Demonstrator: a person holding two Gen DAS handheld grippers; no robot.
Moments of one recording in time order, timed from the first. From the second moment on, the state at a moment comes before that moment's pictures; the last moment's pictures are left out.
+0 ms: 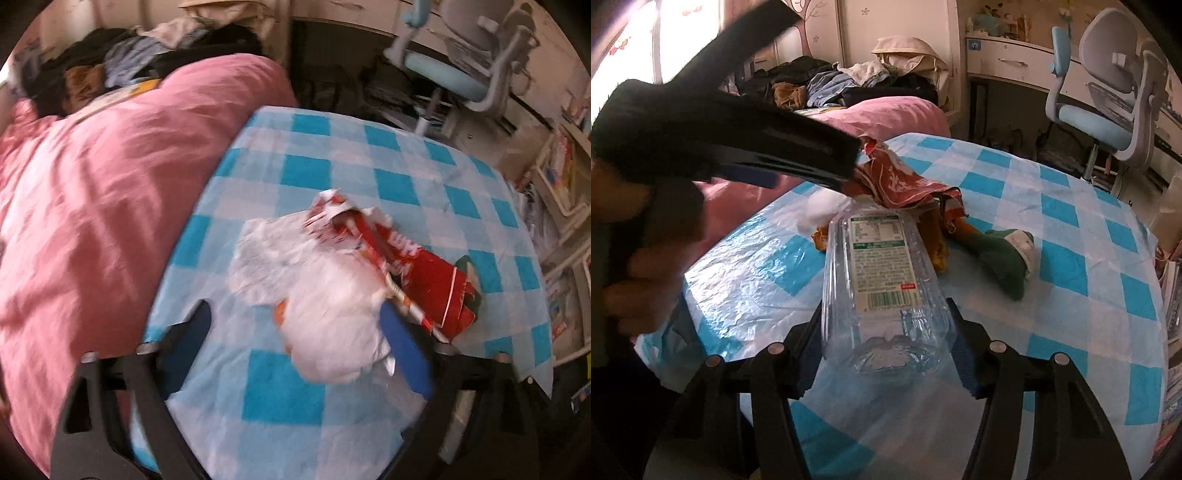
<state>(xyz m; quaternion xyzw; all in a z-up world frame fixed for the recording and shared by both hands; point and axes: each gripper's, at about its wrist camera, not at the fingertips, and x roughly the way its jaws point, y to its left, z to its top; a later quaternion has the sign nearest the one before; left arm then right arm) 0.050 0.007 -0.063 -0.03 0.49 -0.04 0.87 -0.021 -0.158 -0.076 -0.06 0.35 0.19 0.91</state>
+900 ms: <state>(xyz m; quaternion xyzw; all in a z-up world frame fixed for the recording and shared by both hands) -0.028 0.088 -0.083 -0.14 0.55 0.02 0.82 -0.091 -0.216 -0.067 0.02 0.36 0.16 0.92</state>
